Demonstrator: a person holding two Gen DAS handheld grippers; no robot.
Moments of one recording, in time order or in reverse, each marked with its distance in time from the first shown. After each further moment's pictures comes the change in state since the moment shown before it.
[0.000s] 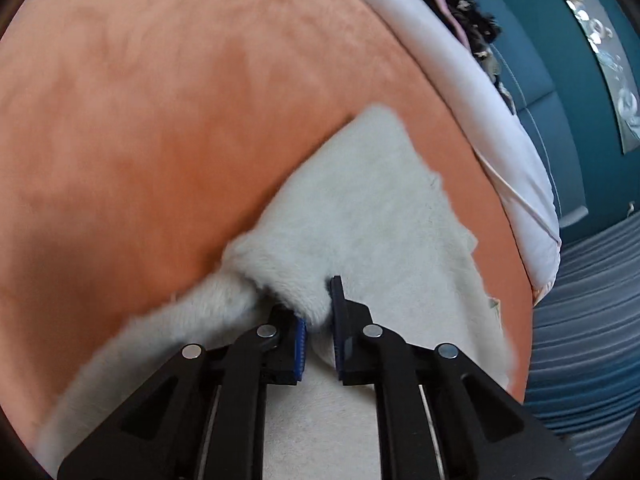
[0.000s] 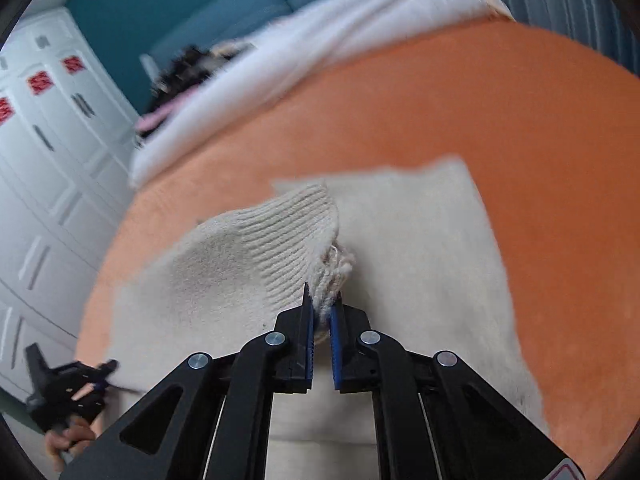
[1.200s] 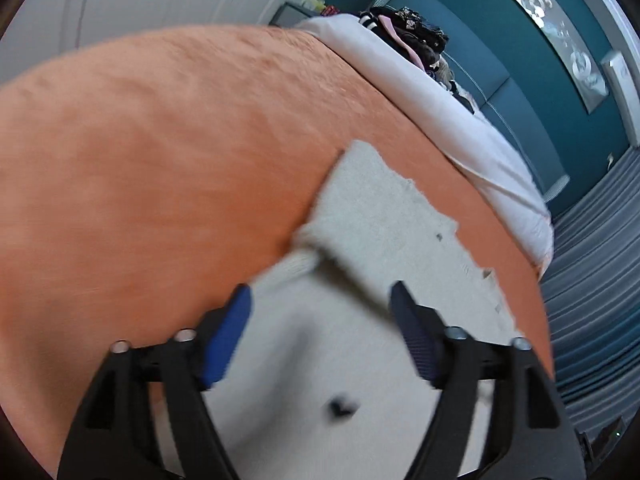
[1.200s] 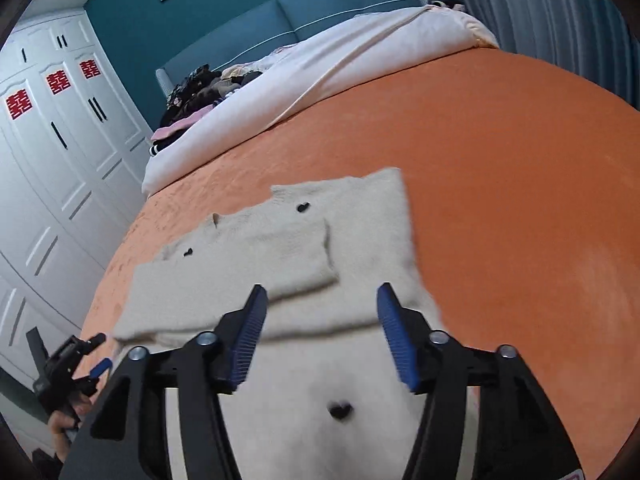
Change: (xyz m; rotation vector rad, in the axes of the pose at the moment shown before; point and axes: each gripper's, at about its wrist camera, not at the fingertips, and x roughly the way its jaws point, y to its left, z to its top) left arm -0.104 0.034 -0.033 0.238 -0.144 0.005; right arm -0.140 -0.043 -0.041 -0.056 -0.147 0.020
